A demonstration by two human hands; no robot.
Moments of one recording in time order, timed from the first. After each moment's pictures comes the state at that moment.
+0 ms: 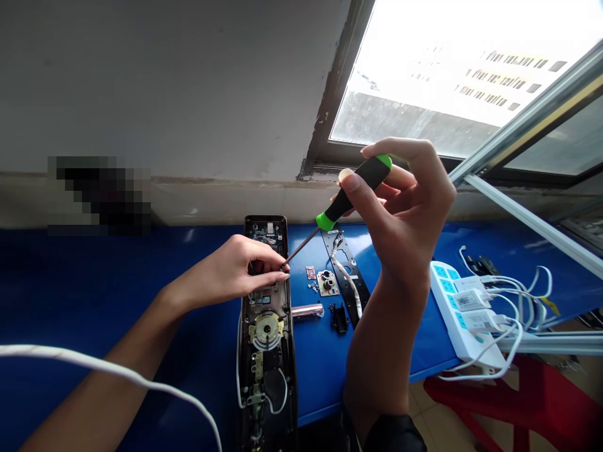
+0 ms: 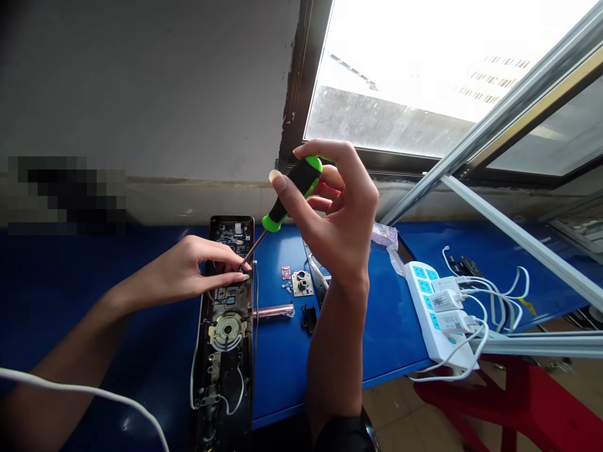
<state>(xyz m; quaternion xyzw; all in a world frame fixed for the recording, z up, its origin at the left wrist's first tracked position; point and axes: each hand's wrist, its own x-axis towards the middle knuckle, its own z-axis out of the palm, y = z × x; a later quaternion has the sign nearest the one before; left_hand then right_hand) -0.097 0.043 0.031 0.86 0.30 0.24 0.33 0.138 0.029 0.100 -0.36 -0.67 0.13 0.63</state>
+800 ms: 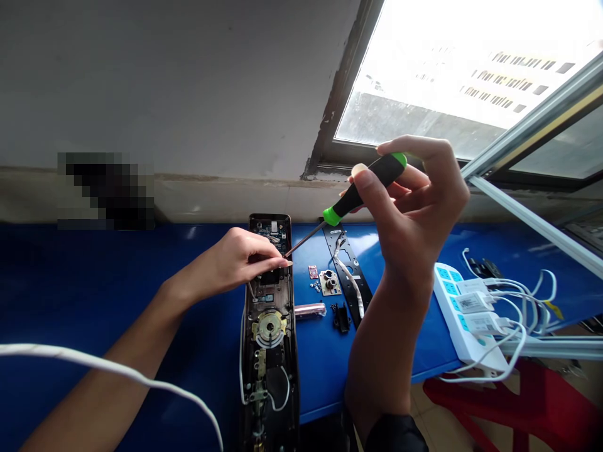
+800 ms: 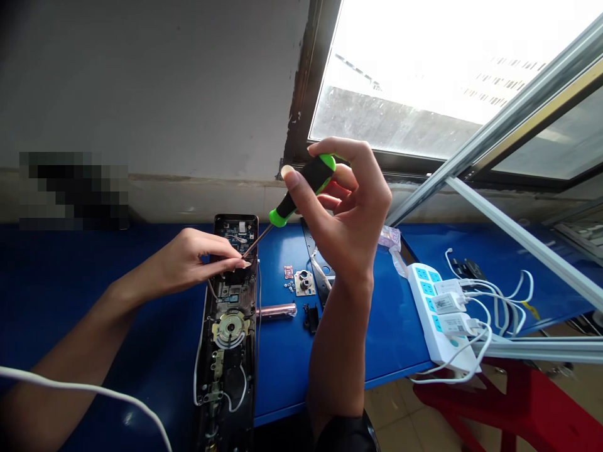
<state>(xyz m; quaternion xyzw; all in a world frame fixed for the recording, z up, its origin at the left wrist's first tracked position) -0.104 0.049 0.030 0.87 0.30 0.27 0.30 0.139 0.032 0.097 -0.35 -0.66 0.10 0.65</state>
